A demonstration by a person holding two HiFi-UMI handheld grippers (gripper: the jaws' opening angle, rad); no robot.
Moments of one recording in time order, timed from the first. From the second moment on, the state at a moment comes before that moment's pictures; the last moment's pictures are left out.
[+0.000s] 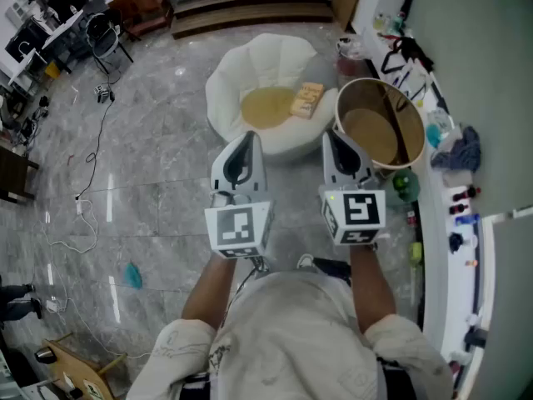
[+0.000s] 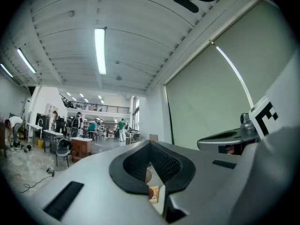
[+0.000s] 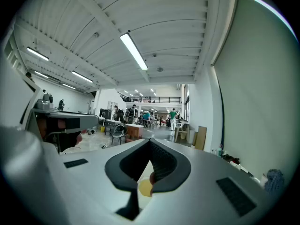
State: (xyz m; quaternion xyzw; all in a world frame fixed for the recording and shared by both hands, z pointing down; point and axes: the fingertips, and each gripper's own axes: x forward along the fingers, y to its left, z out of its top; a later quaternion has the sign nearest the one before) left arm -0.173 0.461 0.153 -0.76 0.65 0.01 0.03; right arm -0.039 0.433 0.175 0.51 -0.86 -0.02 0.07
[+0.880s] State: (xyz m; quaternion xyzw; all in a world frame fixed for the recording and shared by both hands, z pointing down) left arm -0.071 0.438 0.162 -0.77 0.64 -0.01 0.03; right arm 0.052 0.409 0.180 0.52 -0.85 -0.02 0.05
